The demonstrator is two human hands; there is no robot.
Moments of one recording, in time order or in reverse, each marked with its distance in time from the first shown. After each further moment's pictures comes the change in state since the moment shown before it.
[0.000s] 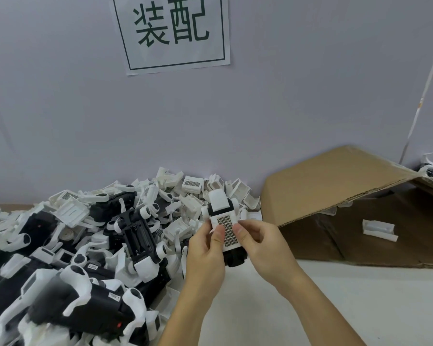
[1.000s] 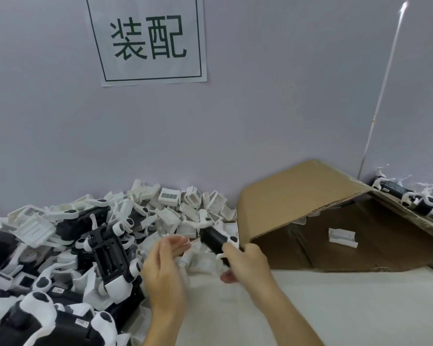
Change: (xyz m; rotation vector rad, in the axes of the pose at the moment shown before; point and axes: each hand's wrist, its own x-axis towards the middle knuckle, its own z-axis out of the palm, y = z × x) left_hand 0.004 -0.004 -0.008 -0.066 0.360 0.033; right_hand 0.003 0.010 -0.007 -0.123 0.263 0.356
